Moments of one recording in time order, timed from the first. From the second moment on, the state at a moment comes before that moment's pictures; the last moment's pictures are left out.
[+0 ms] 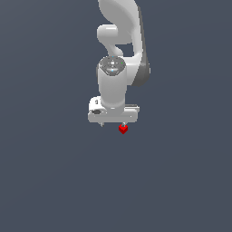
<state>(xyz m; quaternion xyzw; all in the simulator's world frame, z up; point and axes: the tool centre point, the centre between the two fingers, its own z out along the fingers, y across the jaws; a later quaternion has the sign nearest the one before) -0.002 -0.013 0.162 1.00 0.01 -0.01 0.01</state>
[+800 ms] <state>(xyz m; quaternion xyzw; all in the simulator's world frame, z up) -0.012 0.002 0.134 1.00 0.09 -0.01 0.01</state>
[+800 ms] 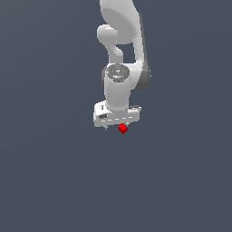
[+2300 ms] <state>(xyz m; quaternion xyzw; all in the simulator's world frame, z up) -0.071 0.043 0.021 0.92 0.39 0.00 0.00</state>
